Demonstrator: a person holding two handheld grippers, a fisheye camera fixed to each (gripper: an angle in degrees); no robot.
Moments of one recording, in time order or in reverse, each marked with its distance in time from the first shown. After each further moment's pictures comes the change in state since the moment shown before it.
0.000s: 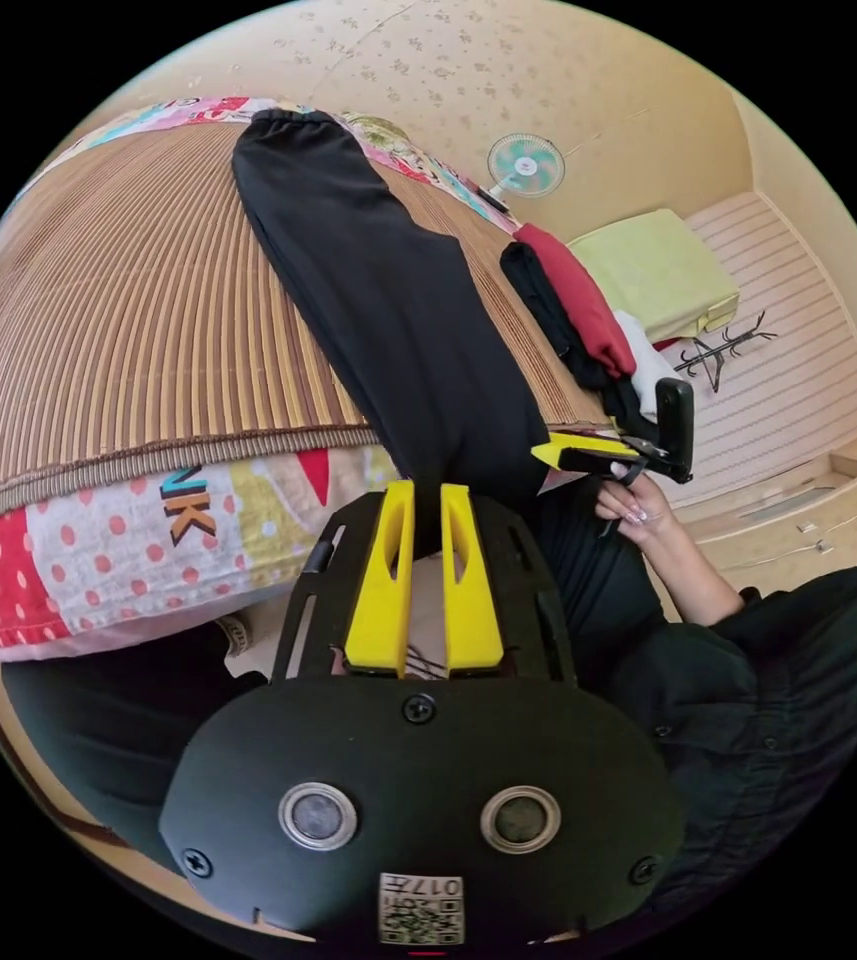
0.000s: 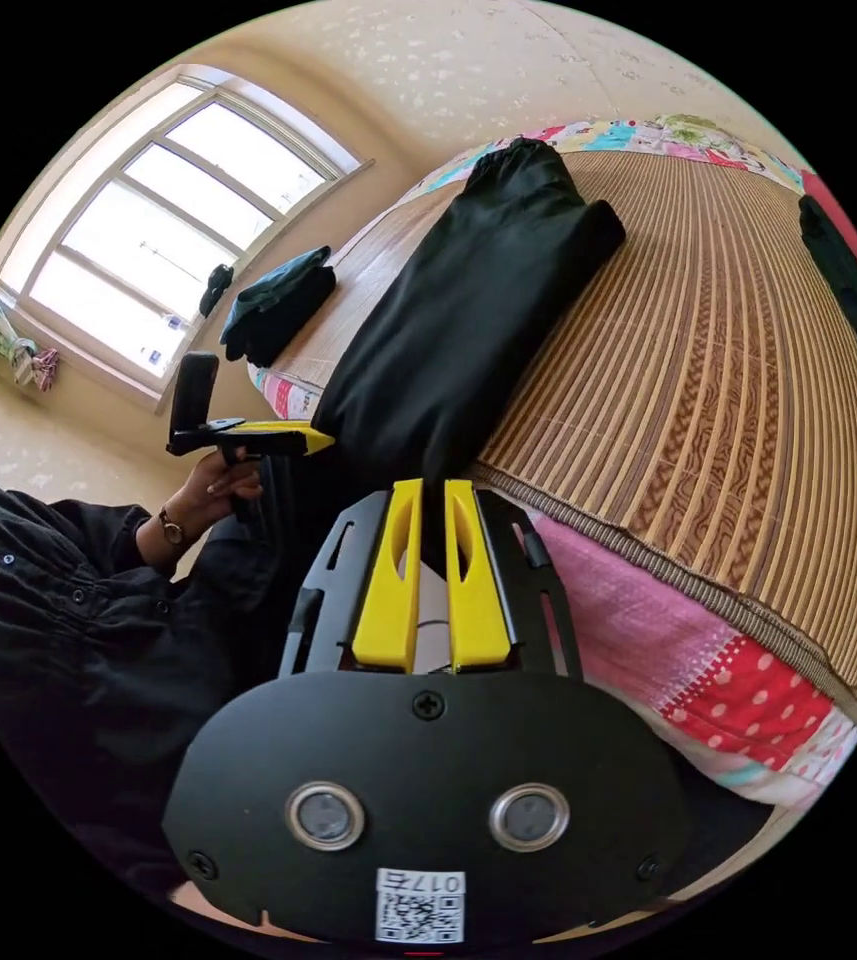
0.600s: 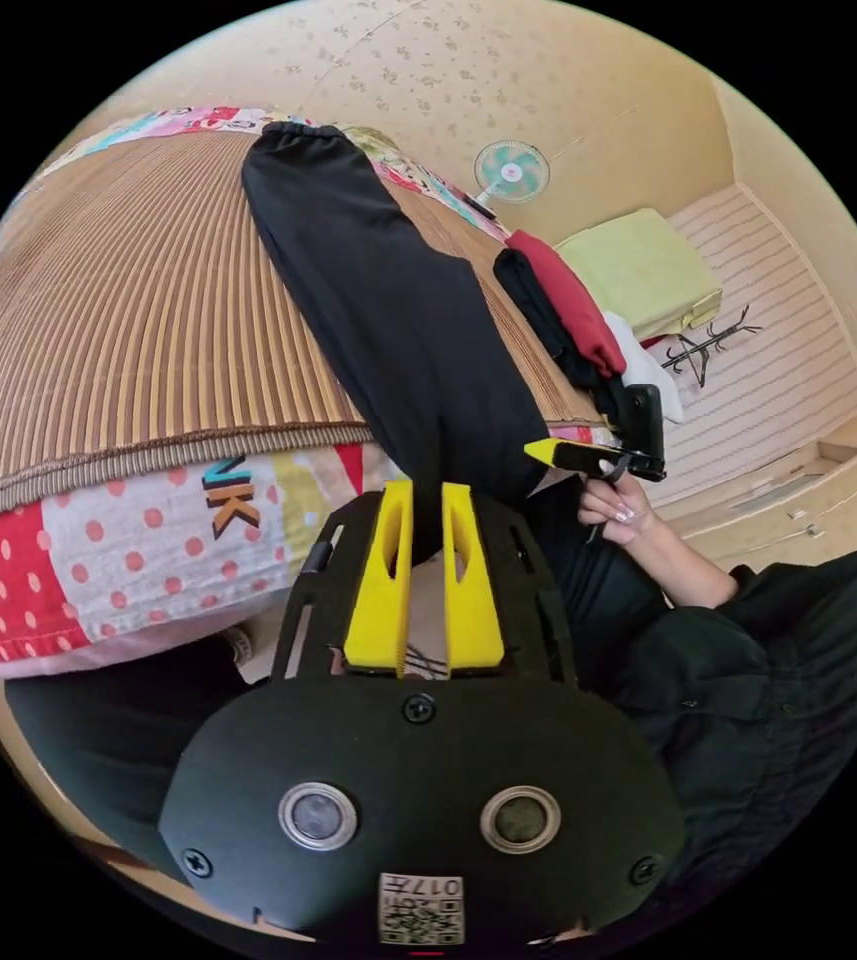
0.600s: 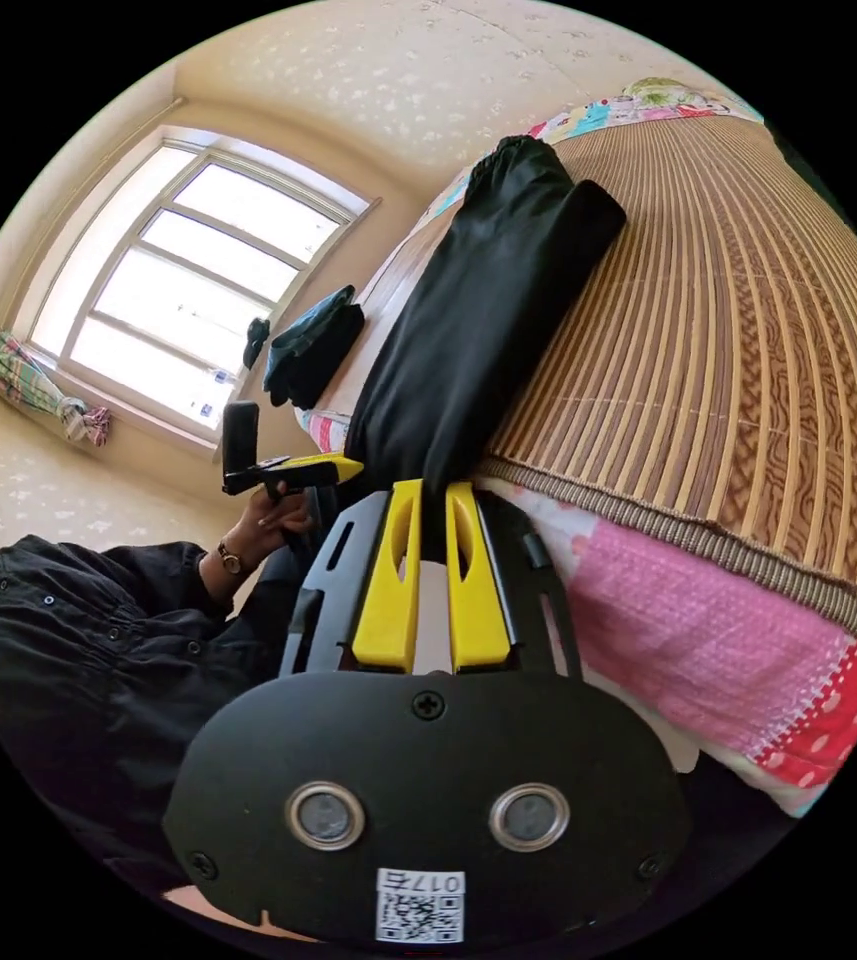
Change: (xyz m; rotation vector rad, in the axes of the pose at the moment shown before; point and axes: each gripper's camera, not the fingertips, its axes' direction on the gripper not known) left arm -0.044 0.048 -0.027 0.058 0.138 0.019; right arm 0.038 0.026 0.003 0.135 -0.270 0.090
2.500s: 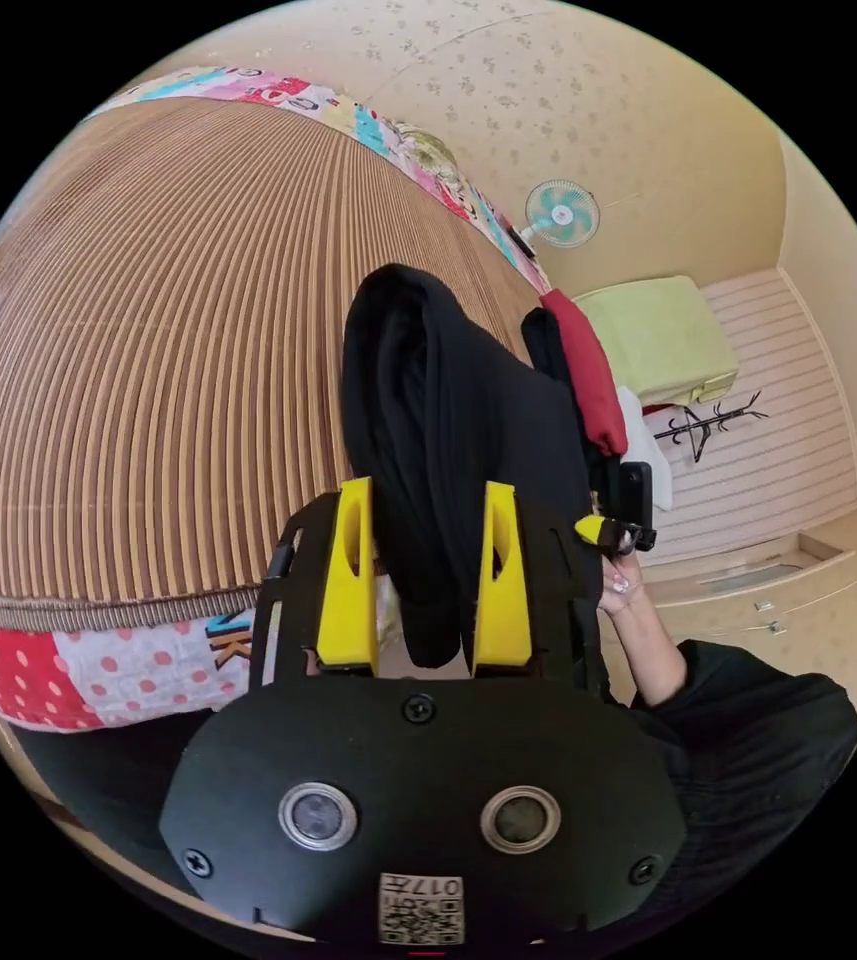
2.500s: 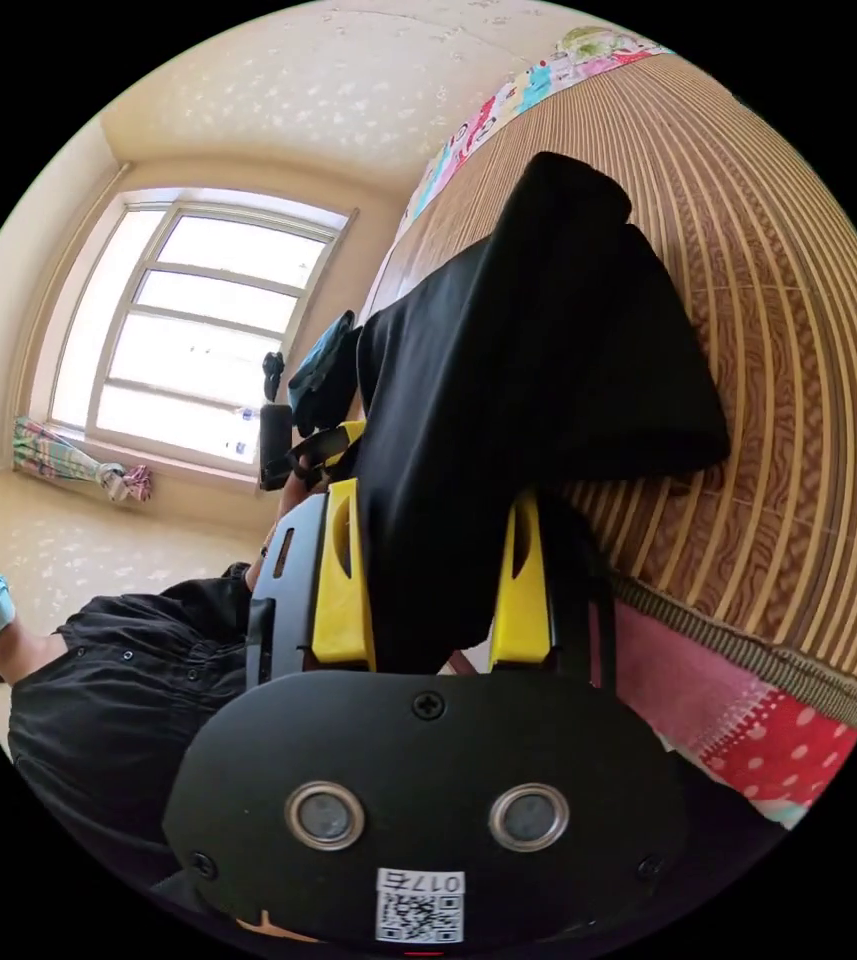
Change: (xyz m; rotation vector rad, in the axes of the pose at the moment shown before) left arm 0.001 -0.088 0.025 0.067 0.022 -0.223; right arm 0.095 -0.084 -0.086 0.018 0.053 0.181
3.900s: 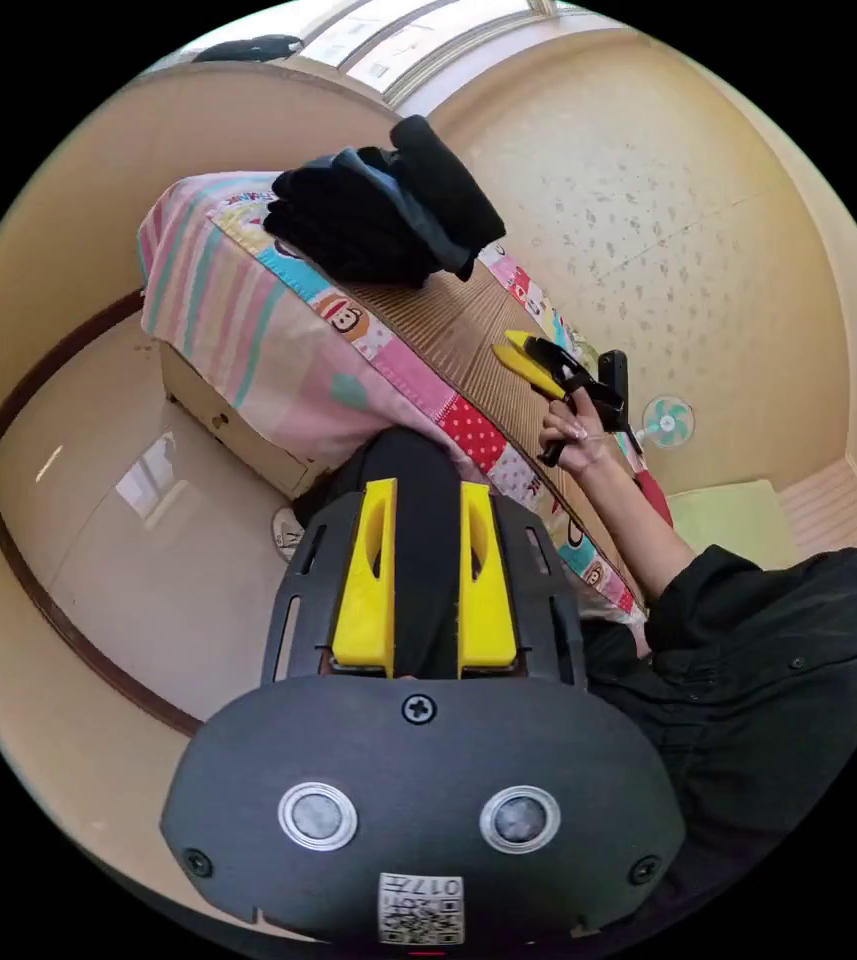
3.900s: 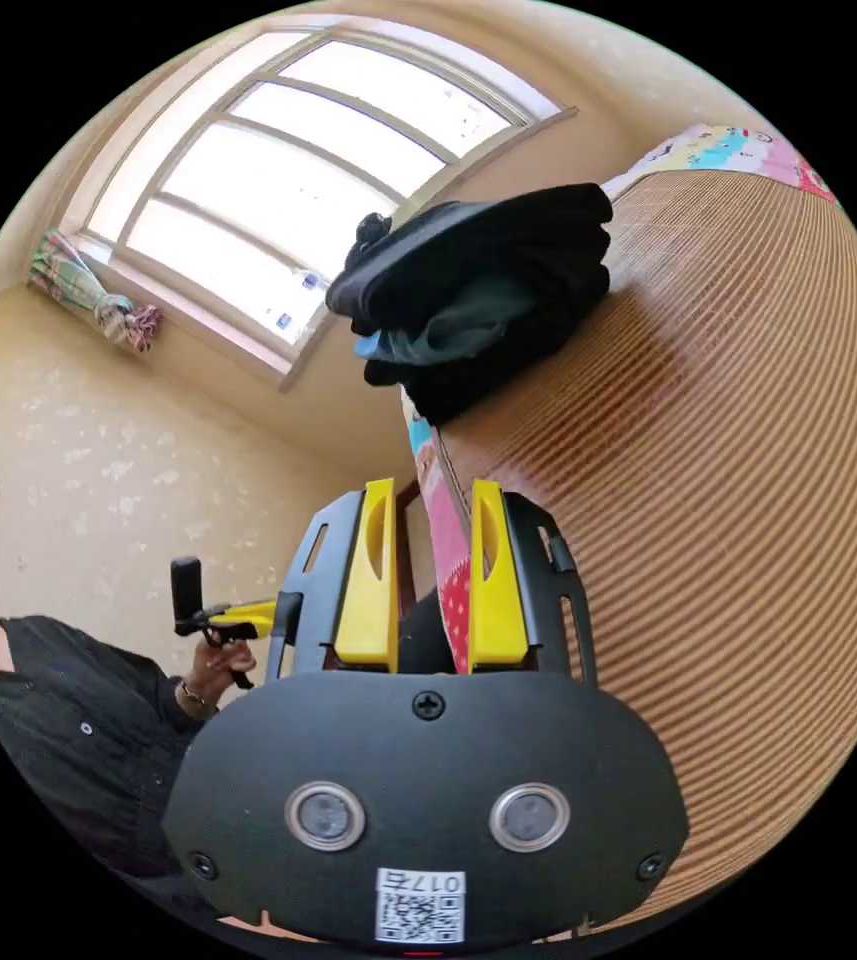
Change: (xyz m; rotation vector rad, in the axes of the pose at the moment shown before) left arm -0.035 0.248 -0.251 0.419 -0.352 -0.231; right arm -0.260 -0.096 0.329 -0.396 -0.016 -0.552
